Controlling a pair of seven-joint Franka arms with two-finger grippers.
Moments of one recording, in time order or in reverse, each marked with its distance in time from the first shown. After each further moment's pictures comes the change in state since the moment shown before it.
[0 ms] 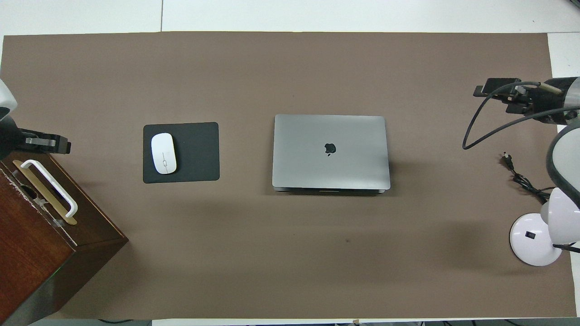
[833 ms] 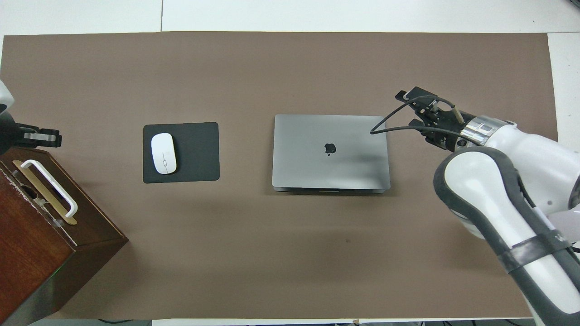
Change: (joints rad) left arm -0.016 -0.002 -0.007 -0.024 -0.001 0.074 -0.001; right arm 0.330 0.003 0.019 -0.283 0.731 0.577 0.029
